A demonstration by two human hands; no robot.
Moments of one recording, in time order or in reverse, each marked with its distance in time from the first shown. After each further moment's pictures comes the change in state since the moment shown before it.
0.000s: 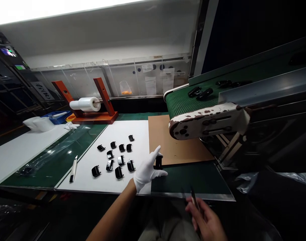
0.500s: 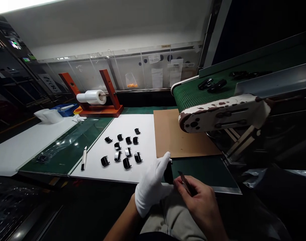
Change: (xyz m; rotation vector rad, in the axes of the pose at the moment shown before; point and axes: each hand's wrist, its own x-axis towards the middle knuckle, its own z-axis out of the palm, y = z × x) left_hand -0.053 0.071 -0.020 0.078 0.185 0.162; right_hand -0.001 -0.082 0.046 -0.409 -0.149 -0.412
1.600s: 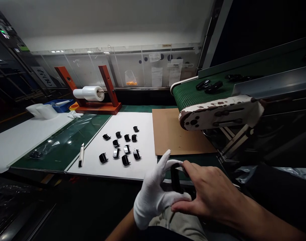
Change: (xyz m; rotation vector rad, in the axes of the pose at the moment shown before) left_hand -0.004 0.038 -0.008 -0.673 0.111 -0.161; right_hand 0.025 -0.050 -0.046 -0.855 -0.385 -0.410
